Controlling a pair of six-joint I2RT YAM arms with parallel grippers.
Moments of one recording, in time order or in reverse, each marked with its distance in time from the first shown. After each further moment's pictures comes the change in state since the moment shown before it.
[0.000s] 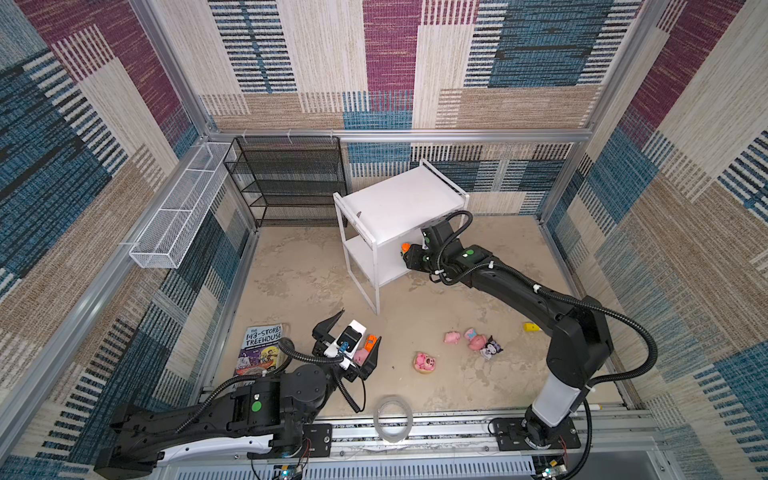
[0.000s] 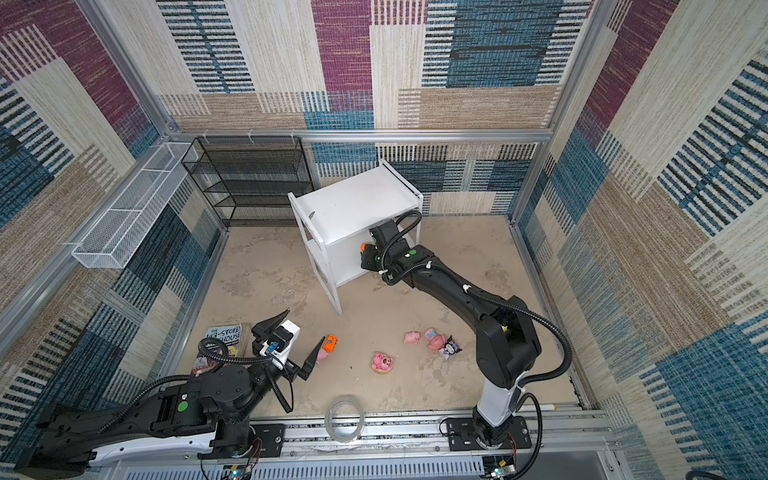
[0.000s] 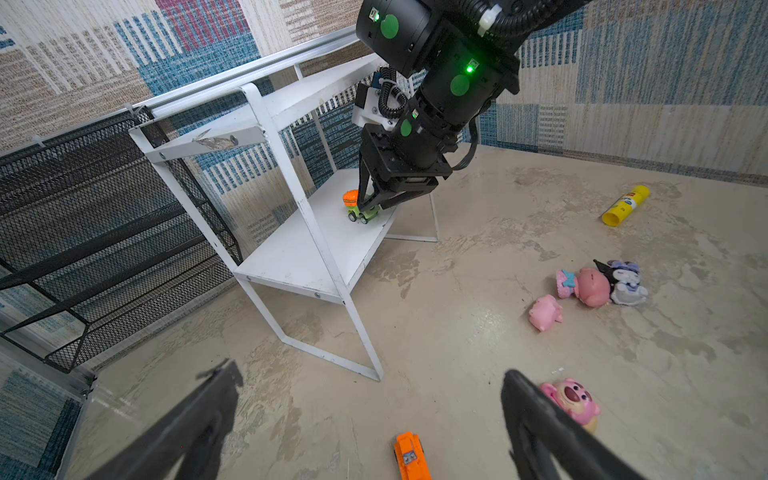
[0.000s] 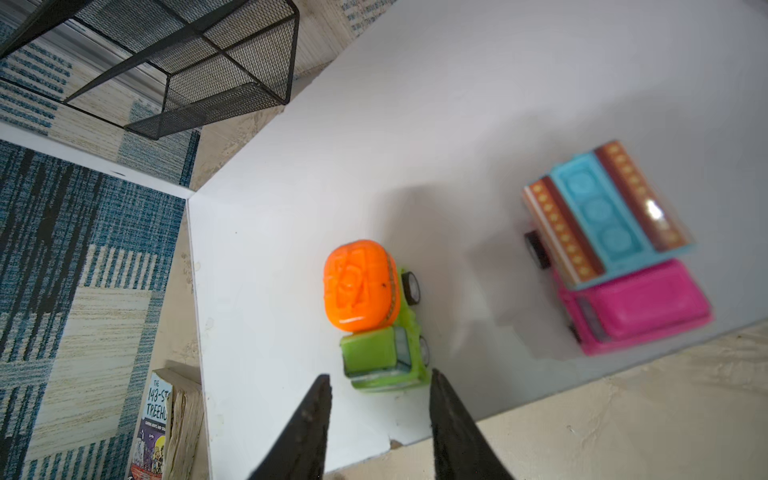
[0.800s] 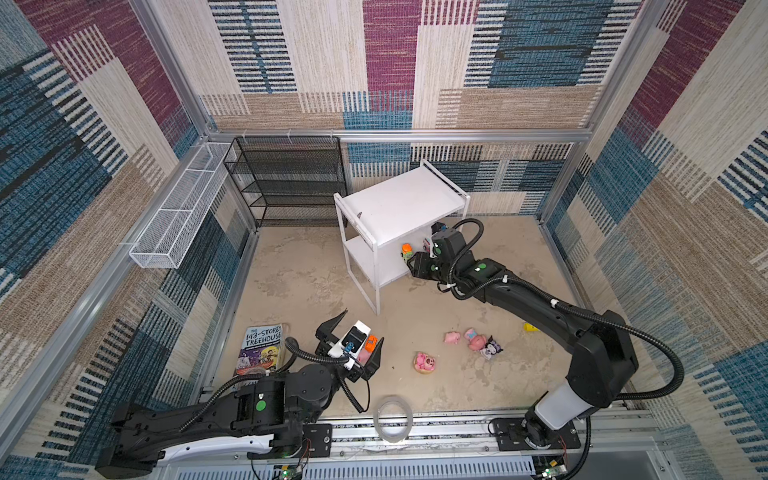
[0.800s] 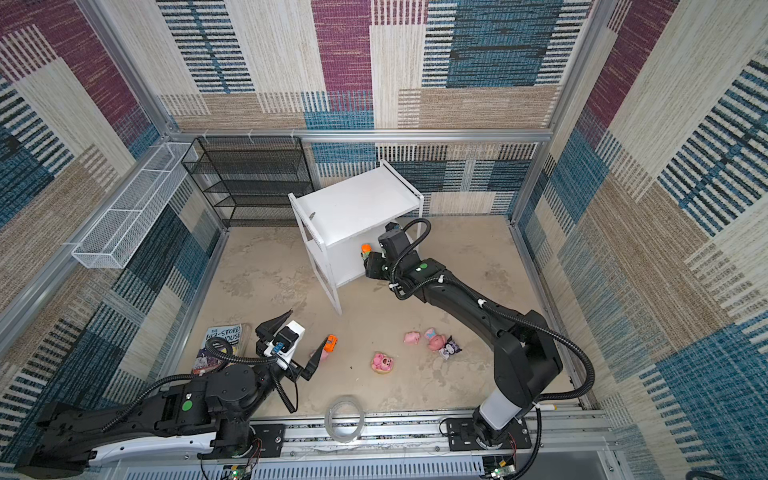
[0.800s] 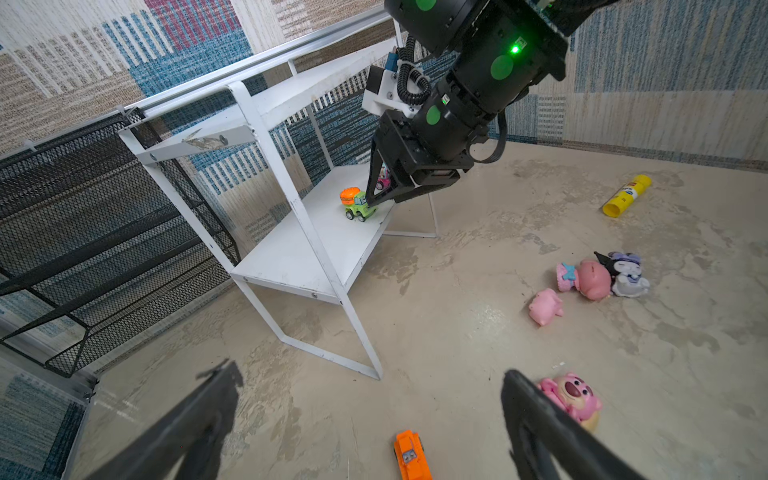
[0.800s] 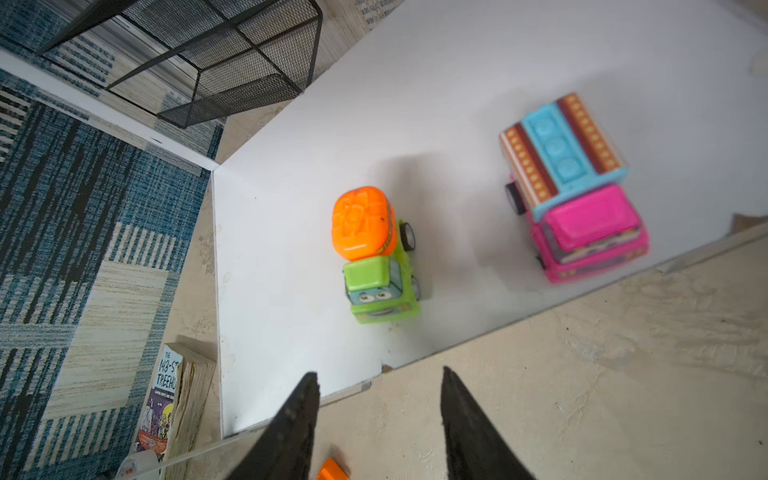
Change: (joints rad) left arm 0.000 0.032 0.002 0.008 0.003 0.010; right arm 0.005 -0.163 -0.214 0.122 -0.013 -0.029
